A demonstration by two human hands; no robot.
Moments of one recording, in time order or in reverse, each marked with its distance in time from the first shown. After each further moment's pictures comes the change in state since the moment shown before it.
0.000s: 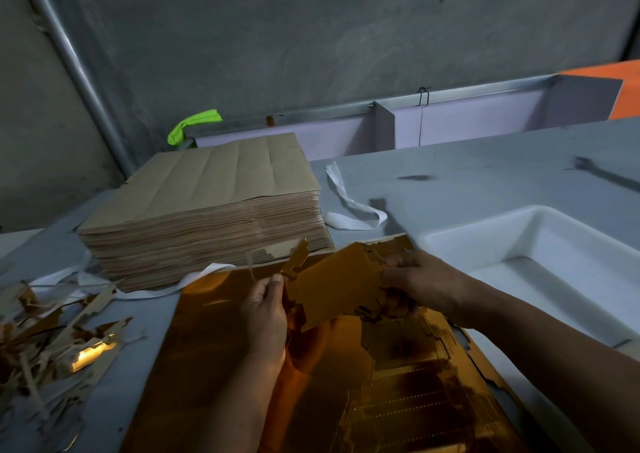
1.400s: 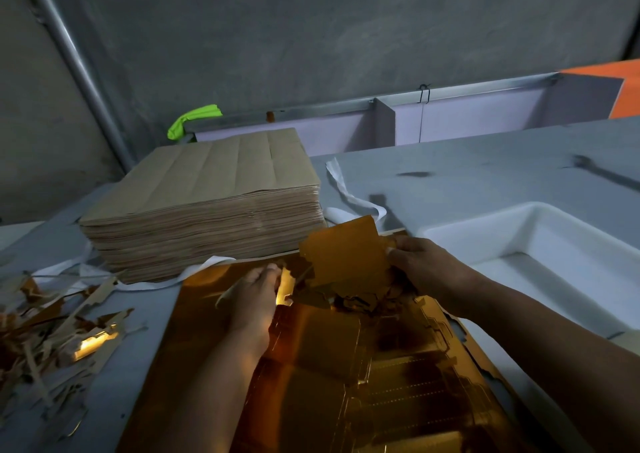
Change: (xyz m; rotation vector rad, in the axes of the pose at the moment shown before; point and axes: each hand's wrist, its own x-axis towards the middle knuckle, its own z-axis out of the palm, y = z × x) left_hand 0.010 0.025 -0.014 0.203 -0.041 -0.164; right_hand 0.008 0.007 0.000 0.057 0.180 0.034
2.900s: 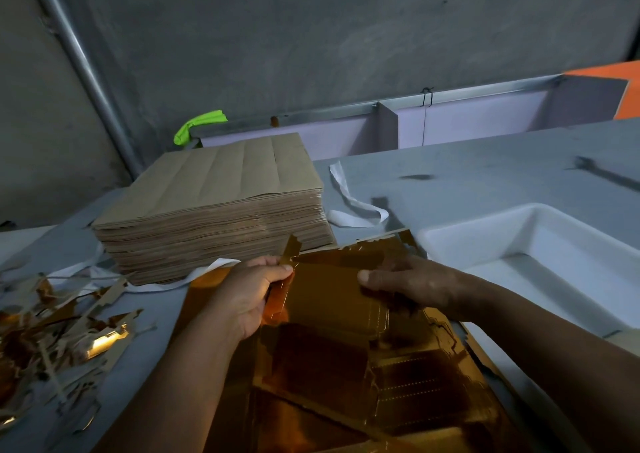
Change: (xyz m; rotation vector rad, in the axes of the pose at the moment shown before) left_hand -0.023 0.052 -0.027 -0.082 -0.299 -0.125; right_hand -0.007 0.001 -0.001 -0.125 -0.363 -0.066
